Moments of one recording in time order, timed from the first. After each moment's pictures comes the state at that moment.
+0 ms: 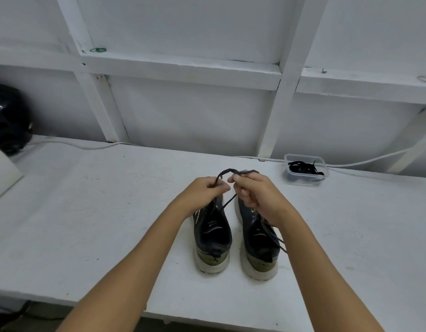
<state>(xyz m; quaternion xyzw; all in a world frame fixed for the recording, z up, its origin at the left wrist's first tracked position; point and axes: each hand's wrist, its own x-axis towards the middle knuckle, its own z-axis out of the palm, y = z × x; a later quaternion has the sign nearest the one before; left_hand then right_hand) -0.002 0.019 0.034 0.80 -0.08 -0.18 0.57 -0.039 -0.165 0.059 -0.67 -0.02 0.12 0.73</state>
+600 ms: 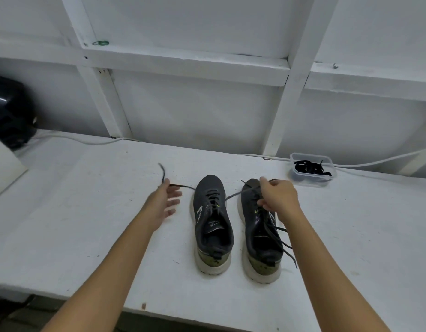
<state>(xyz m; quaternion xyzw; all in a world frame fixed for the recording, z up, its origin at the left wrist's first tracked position) -0.008 0.090 0.005 0.65 0.25 -0.15 0.70 -0.017 -0.190 0.033 -0.80 0.28 0.02 0.54</state>
